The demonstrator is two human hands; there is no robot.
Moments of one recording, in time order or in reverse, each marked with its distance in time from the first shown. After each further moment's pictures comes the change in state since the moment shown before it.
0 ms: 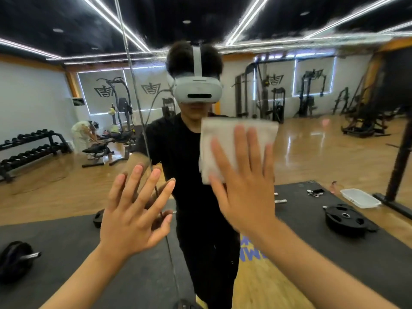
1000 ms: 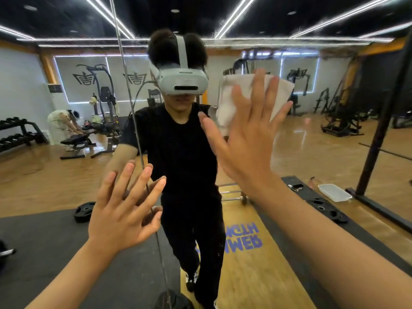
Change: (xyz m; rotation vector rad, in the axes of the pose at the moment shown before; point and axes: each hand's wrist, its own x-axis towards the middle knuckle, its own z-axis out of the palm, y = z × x) left_hand -0.001 -0.001 0.002 0.027 0.016 0.017; right_hand 0.090 0.016 -0.022 0.059 0.119 0.206
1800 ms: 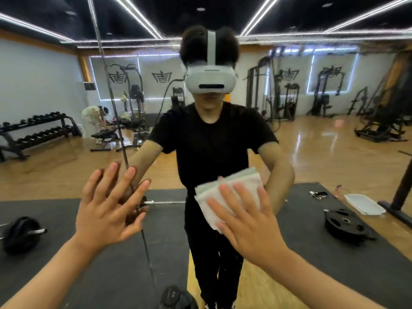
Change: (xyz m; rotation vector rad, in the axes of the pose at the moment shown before) left_hand 0.003 0.001 -0.005 -0.007 0.008 0.010; right_hand -0.149 0.094 0.003 -0.202 -0.257 -0.594
